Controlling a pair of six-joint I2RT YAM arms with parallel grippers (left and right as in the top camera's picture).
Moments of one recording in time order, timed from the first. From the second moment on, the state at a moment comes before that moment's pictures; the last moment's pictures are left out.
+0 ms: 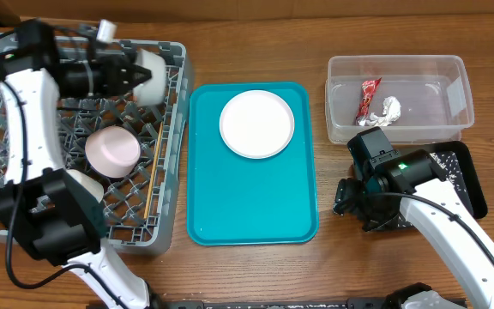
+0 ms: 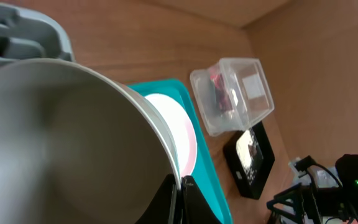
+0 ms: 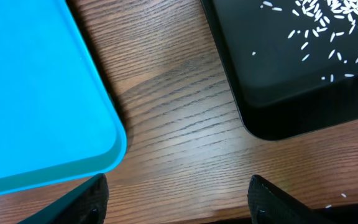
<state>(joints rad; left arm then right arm) 0.34 2.02 1.90 -1.20 1.08 0.32 0.36 1.33 0.99 -1.20 -0.06 0.65</state>
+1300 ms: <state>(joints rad) 0.74 2.16 1.90 -1.40 1.25 0.43 0.36 1.33 0.99 -1.22 -0.06 0.65</state>
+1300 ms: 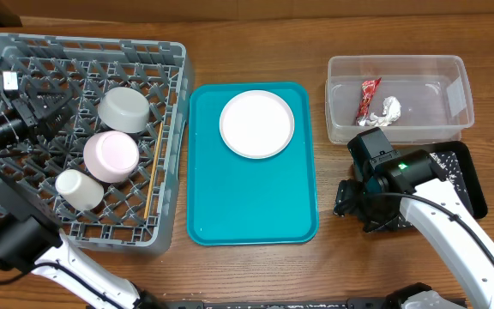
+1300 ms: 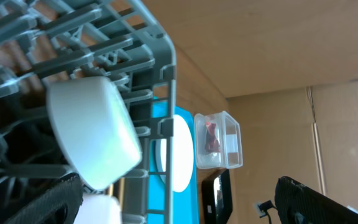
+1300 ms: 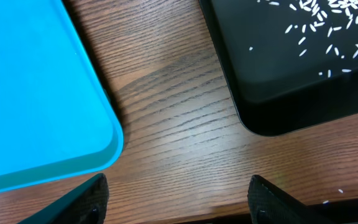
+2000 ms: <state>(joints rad) -0.24 1.93 1.90 -1.23 0.39 0.10 -0.01 1.33 1.06 -1.15 -0.17 0.60</state>
